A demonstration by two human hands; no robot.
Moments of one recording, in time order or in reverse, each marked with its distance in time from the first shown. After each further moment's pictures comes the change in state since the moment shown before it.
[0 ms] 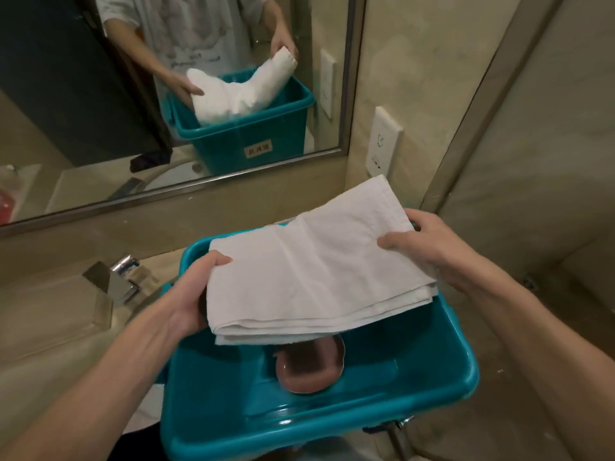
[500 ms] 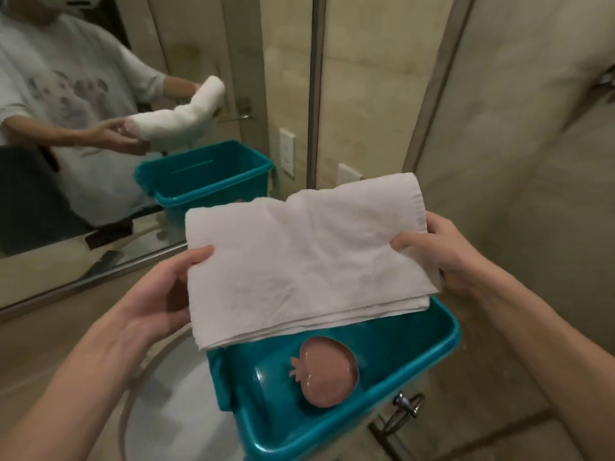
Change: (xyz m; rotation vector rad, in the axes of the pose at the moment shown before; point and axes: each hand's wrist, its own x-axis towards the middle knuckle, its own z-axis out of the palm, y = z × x) left_hand -0.090 0.088 -0.097 -0.011 -0.350 0.196; right_hand -0.136 -0.079 0.041 0.281 0.346 -0.133
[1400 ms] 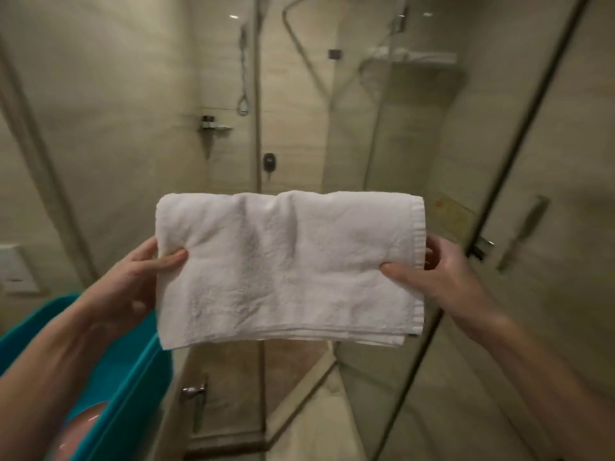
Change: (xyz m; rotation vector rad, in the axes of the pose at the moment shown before) left_hand -0.185 -0.100 0.246 0.343 -1.162 0.114; right_hand -0.554 -0.046 -0.106 -0.136 1.016 -0.122
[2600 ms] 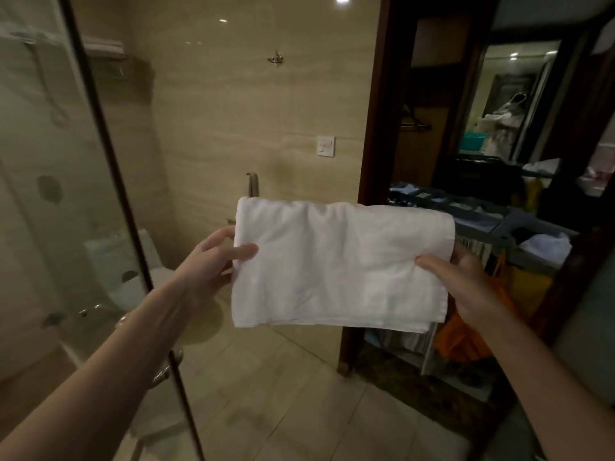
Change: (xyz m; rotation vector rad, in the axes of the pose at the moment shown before) left_hand 0.095 -0.179 0.560 0.218 -0.887 -0.176; right_hand -0.240 0.073 -0.412 -0.143 1.194 0.311
